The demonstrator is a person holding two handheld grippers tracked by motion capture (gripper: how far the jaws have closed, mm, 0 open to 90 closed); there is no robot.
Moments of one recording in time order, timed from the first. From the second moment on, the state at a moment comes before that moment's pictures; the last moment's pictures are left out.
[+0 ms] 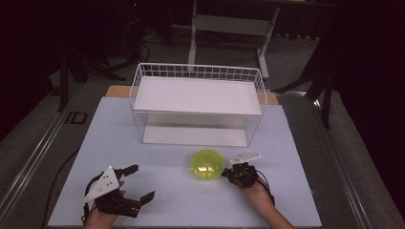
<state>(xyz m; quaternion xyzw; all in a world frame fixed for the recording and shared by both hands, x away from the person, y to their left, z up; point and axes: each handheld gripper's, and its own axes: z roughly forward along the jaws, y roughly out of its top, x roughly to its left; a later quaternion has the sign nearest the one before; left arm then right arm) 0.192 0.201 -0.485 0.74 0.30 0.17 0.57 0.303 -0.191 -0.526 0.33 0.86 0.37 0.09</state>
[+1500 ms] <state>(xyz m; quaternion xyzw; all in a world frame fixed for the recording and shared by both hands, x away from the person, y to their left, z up) 0.200 0.199 -0.484 0.73 0.30 0.15 0.60 0.284 -0.205 -0.481 0.35 0.81 0.44 0.15</state>
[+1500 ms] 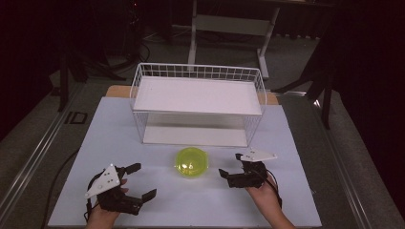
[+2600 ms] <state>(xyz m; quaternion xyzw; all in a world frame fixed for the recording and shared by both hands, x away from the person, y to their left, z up) 0.287 0.148 -0.465 0.76 0.33 0.04 0.56 0.299 -0.160 -0.453 0.36 0.78 0.49 0.10</state>
